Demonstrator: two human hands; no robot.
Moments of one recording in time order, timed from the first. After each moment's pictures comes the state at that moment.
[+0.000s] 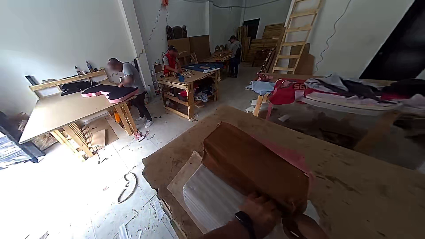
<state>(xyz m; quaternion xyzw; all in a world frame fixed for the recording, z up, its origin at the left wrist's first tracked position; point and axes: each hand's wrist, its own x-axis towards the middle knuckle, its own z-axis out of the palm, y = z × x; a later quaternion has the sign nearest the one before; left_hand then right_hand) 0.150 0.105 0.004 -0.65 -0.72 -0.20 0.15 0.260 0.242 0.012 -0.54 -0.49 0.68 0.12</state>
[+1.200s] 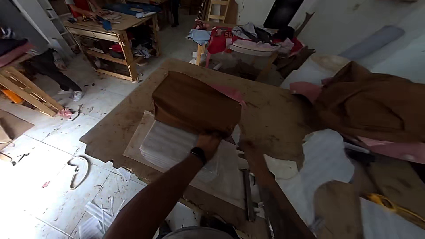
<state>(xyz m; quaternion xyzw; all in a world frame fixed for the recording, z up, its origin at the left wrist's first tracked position) 0.160 0.096 0.009 -0.63 -0.76 -0.13 -0.04 0.341 0.211 0.003 -0.53 -0.63 0.52 0.23</state>
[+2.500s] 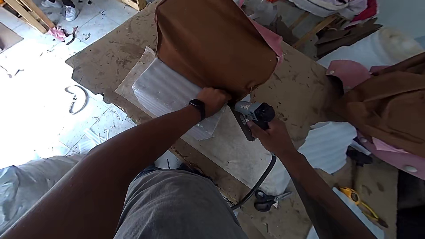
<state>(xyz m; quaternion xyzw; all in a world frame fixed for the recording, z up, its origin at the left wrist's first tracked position) 0.147 0.107 0.002 -0.62 -0.77 -0.14 -0.07 0.389 0.246 0.030 -0.20 -0.92 0.31 0.10</state>
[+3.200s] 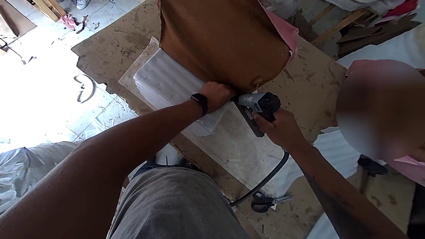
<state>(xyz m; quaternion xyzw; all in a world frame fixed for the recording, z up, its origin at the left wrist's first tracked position) 0.148 0.108 0.004 -0.62 -0.77 -0.13 -0.06 0.371 0.270 0.042 -0.16 -0.95 0.25 0.06</state>
